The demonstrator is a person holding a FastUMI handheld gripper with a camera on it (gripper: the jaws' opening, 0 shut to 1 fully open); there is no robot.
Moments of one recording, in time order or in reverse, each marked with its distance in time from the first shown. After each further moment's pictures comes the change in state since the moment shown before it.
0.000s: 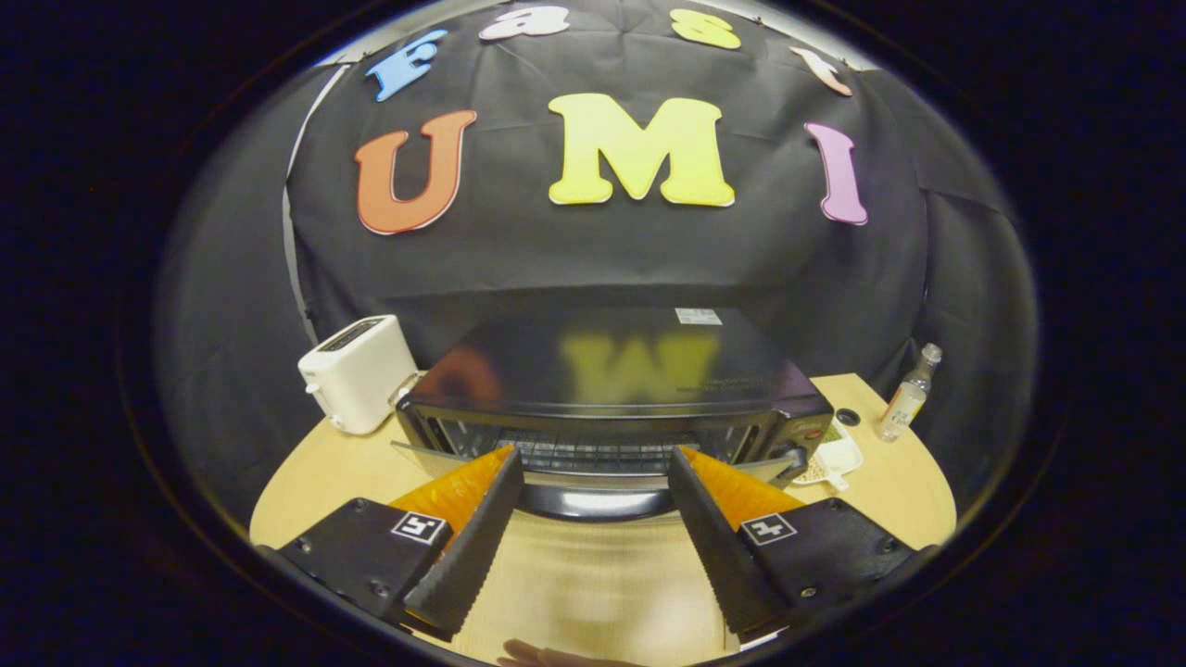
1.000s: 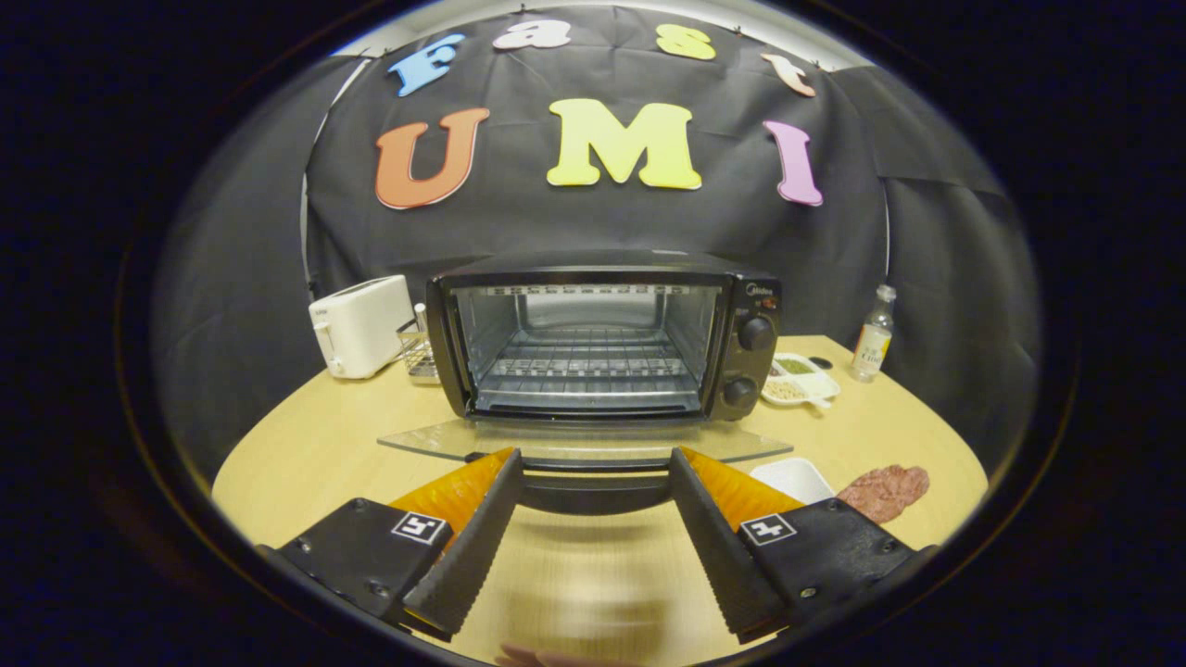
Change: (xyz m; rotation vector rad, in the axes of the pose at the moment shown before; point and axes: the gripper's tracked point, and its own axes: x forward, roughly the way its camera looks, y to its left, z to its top) arm -0.042 0.001 -0.129 0.033 -0.050 -0.058
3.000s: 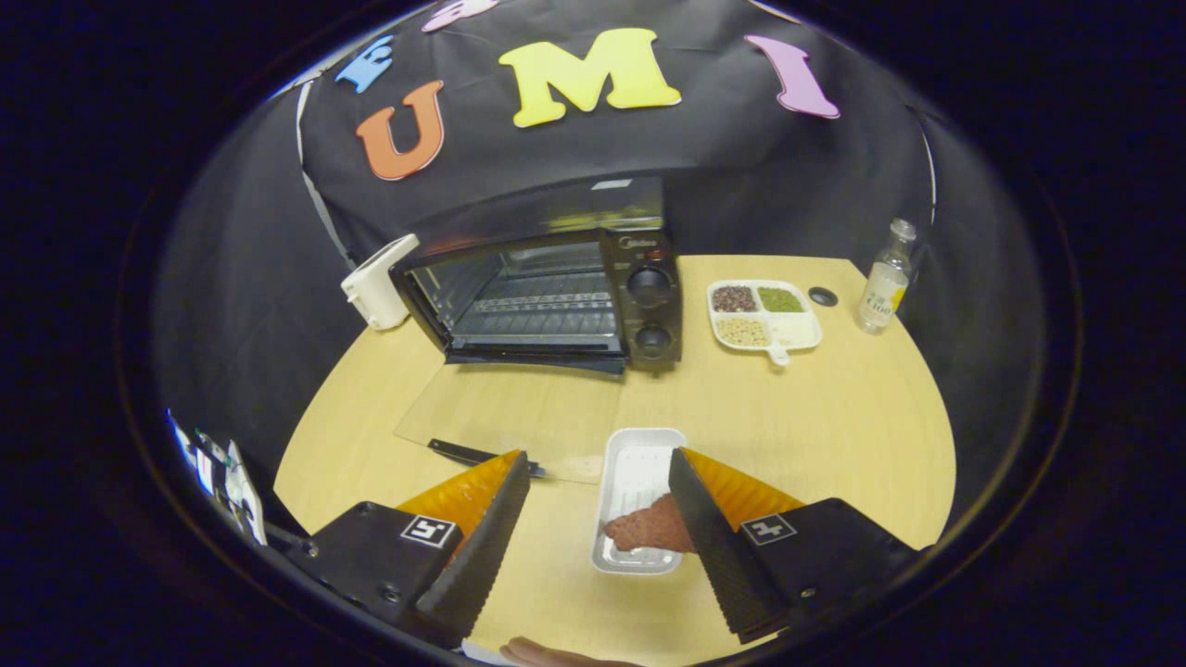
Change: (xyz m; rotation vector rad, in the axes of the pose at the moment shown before) arm -0.042 -0.173 0.035 0.022 0.410 0.223
